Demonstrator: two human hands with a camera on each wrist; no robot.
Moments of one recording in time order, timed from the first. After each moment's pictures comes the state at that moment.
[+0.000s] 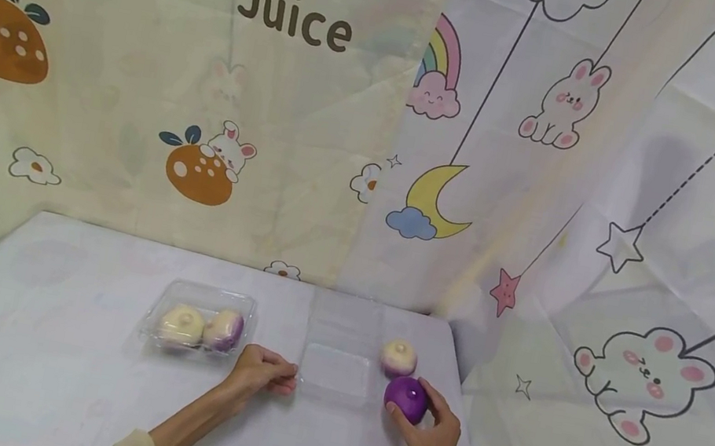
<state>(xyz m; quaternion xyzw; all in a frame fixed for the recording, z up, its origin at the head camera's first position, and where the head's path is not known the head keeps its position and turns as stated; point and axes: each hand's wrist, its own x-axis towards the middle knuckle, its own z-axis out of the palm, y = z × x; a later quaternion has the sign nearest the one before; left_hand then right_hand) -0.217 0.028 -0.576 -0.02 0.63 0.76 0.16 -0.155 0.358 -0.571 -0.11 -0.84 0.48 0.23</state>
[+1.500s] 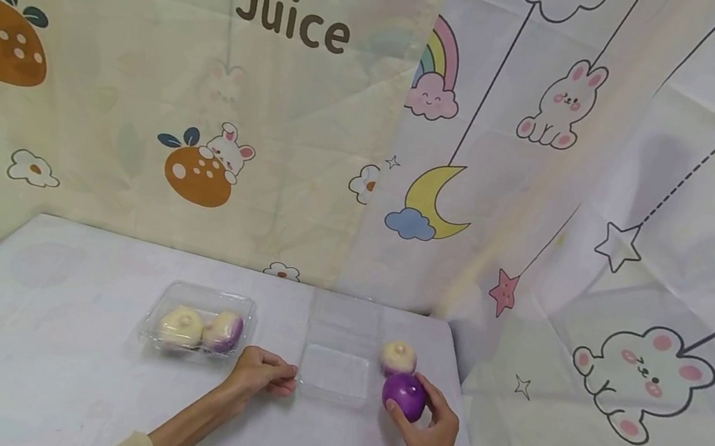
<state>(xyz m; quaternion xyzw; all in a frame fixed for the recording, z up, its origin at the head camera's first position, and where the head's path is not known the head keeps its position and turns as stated) -0.215 0.028 -0.572 -0.02 0.61 0.77 0.16 -0.157 0.355 -0.564 -0.03 -0.82 0.51 0.25</state>
